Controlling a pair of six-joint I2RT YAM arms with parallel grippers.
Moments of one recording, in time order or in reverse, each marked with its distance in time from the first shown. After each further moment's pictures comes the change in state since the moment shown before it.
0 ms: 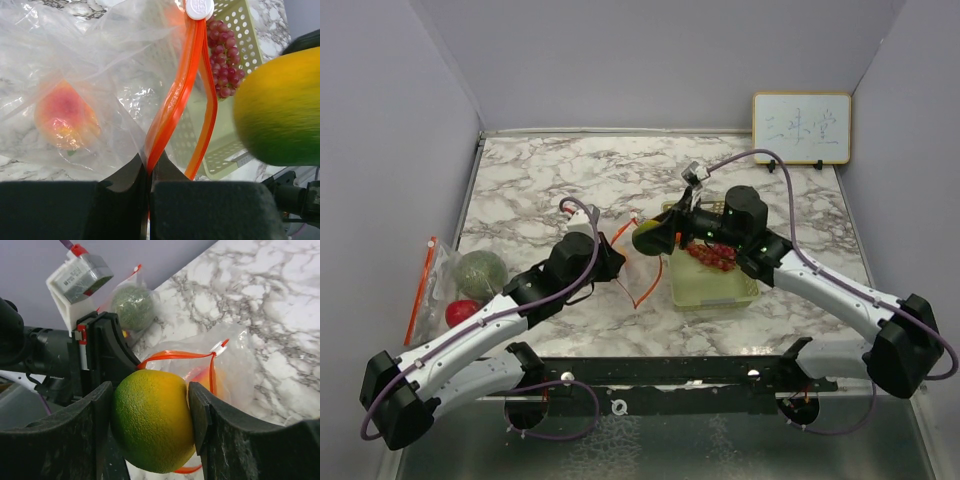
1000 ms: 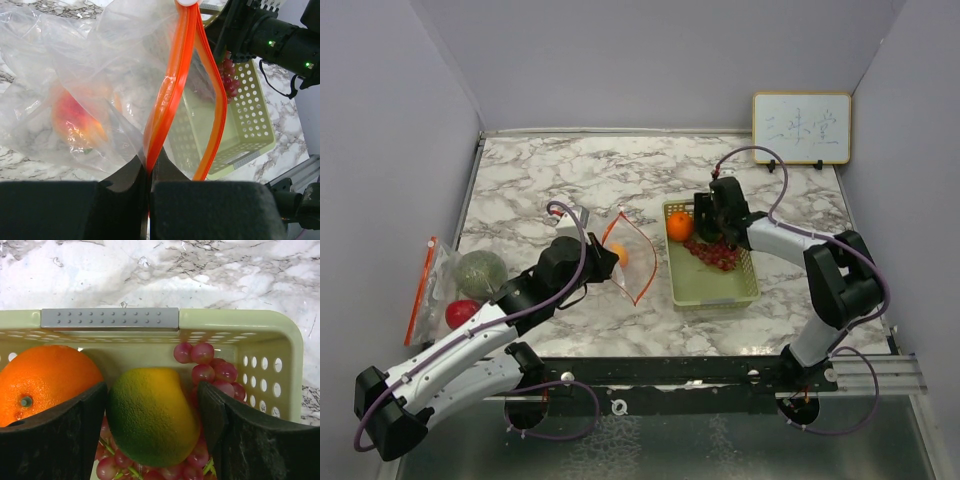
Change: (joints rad) left arm 0.000 -0.090 -0.009 -0.031 -0.032 0.010; right arm -0.243 0.468 0.072 -0.238 0.699 -0.077
